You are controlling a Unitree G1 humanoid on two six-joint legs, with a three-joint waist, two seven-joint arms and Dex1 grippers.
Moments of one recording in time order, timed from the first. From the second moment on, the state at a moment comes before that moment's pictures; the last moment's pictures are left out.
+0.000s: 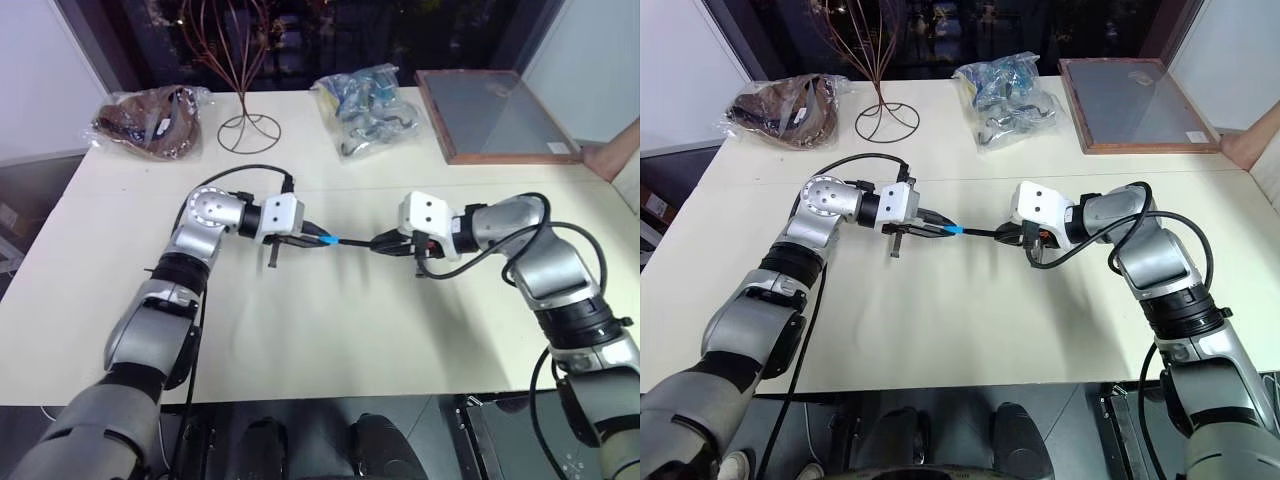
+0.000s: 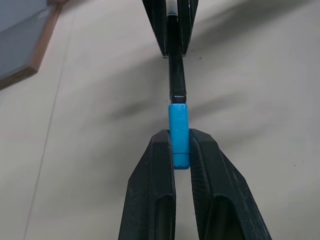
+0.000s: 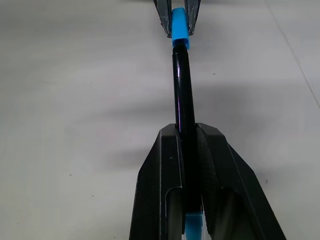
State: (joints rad) left arm -0.99 0.37 -0.21 0.88 -0.03 -0.49 -1.39; right arm -0.69 -0.73 0.23 -0.01 0.08 0.39 1.19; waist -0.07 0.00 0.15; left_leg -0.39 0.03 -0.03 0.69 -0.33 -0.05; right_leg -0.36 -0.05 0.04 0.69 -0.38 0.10
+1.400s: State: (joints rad) left arm -0.96 0.39 -0.19 0.84 -0.03 -0.35 -1.40; right arm -0.71 -0.65 0.29 0.01 -0.08 0.28 1.12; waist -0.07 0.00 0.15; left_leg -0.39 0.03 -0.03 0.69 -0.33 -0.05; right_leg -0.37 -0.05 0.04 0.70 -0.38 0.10
